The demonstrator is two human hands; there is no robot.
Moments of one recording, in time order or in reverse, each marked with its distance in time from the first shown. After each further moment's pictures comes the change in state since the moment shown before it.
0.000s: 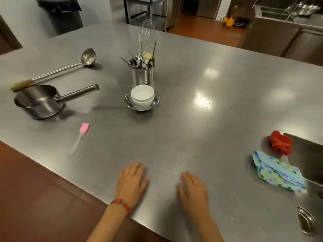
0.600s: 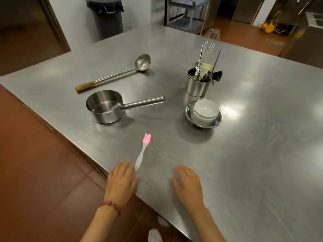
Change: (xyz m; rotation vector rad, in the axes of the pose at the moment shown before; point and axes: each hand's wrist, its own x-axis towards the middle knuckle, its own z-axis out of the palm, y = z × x) left_hand -0.020 -0.248 -0.073 -0.013 0.054 -0.301; right_hand 0.088 -0.232 0.096 0.183 -0.198 -0.115
